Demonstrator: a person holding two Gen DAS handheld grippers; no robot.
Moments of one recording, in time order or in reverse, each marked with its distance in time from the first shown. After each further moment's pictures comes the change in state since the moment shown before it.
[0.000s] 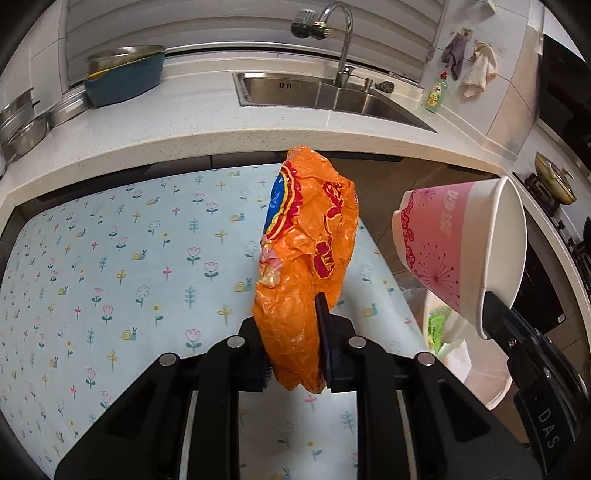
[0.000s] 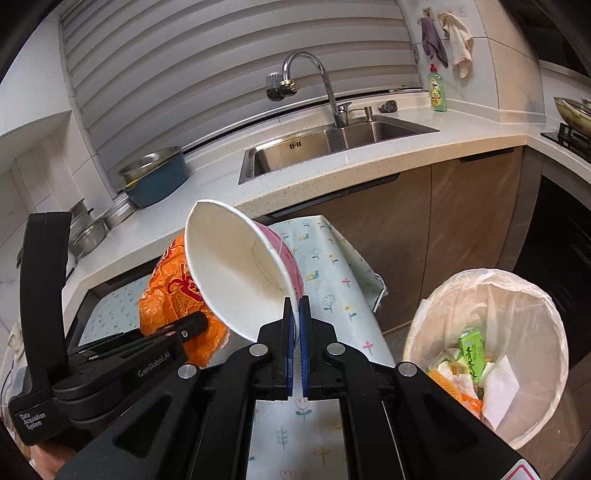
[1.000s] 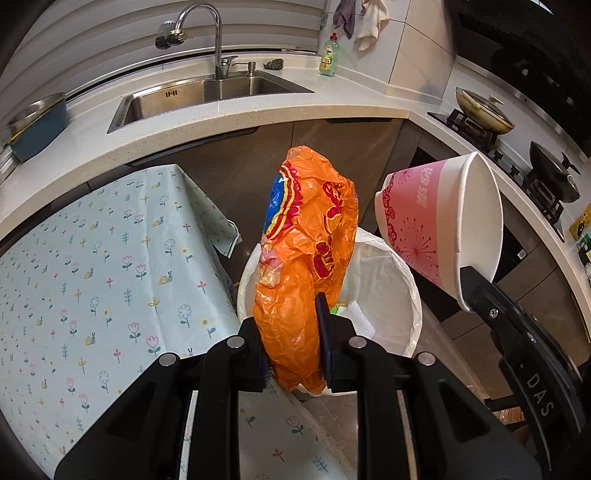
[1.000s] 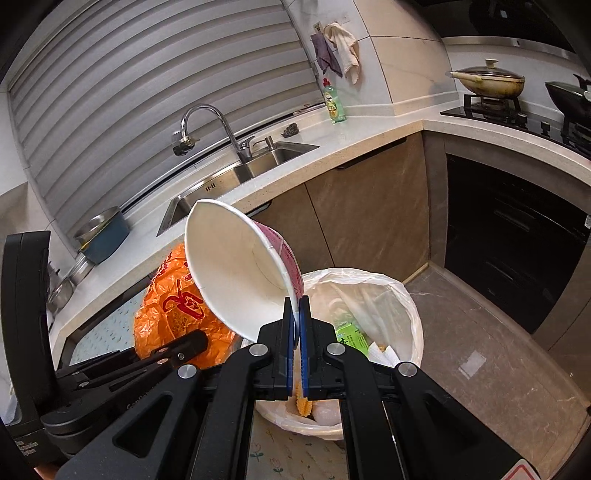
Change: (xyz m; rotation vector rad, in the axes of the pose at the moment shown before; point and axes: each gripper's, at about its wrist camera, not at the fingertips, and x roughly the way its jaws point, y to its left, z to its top) left arm -0.014 -0.199 -0.048 0.223 0.050 -0.141; right arm -0.109 -0.176 -0.014 0.197 -0.087 -0.140
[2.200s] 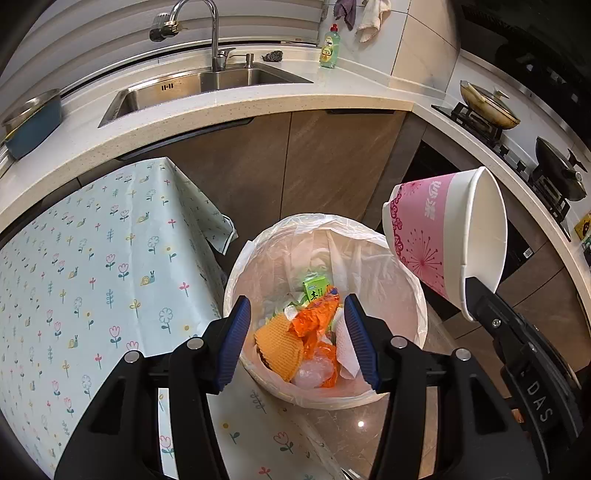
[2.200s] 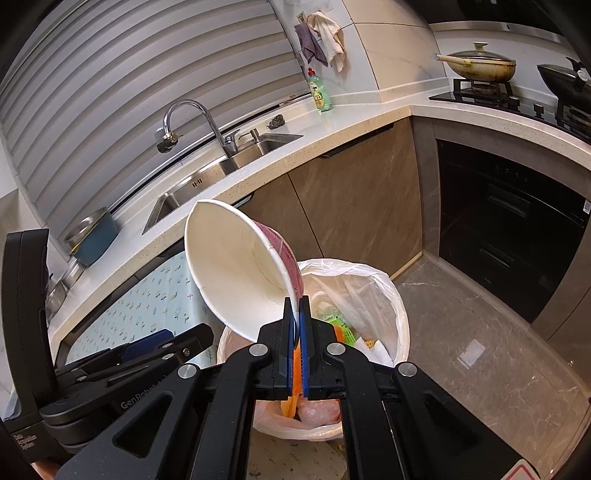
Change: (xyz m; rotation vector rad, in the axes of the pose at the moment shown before) left arm 0.024 -0.006 0.003 -0.007 0.015 0.013; right arm 0.016 -0.020 -0.005 0.032 0.031 -0.014
